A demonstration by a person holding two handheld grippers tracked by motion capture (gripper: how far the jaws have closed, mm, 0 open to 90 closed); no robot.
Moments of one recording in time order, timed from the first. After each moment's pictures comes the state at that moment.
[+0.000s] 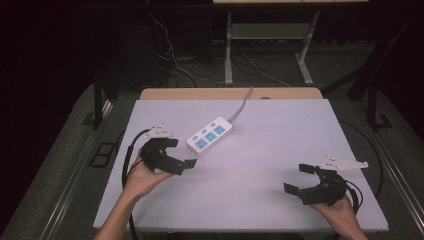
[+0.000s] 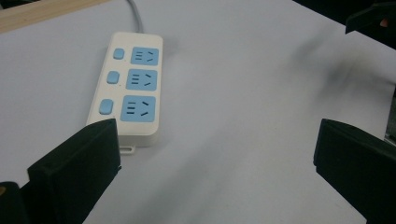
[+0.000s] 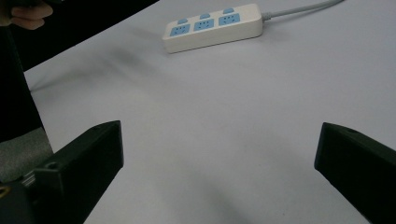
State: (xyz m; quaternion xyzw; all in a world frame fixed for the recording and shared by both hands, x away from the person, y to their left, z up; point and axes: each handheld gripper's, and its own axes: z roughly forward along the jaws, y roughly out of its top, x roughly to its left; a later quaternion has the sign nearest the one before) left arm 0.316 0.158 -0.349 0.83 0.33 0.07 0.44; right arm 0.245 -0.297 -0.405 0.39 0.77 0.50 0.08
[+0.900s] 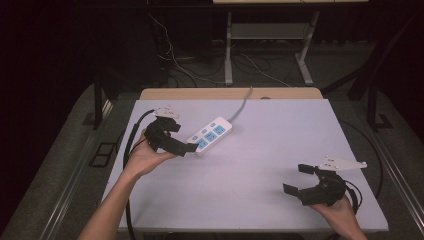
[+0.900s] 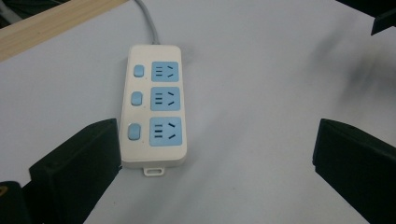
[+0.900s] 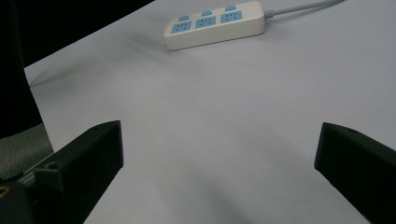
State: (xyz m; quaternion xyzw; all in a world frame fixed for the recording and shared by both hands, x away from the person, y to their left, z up) left arm 0.359 0.147 -0.326 0.86 0.31 0.08 0.40; right arm 0.245 -0.296 -0.406 0.39 0.77 0.50 0.08
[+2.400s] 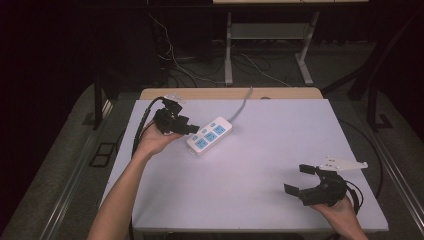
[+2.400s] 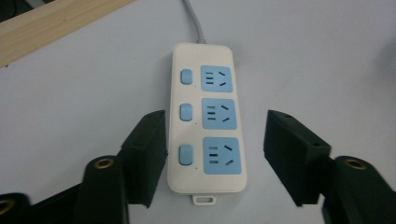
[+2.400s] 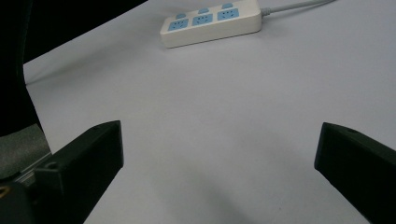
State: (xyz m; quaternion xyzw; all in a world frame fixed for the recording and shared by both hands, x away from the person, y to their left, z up) left arm 0.424 0.143 -0.347 0.86 0.35 0.07 0.37; right arm 0.245 -0.299 -0.407 0.39 0.77 0.50 0.08
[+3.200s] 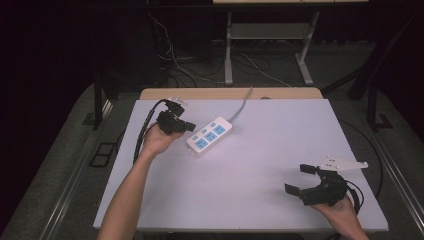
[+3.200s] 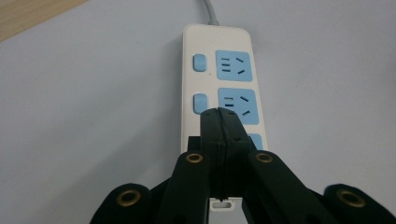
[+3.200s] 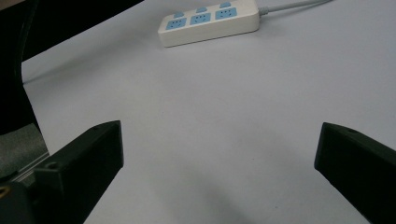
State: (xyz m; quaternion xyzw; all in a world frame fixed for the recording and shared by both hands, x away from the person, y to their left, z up) left arm 0.440 0.142 -0.373 0.86 0.36 0.06 0.35; right arm 0.245 -0.300 -0.407 0.39 0.77 0.49 0.08
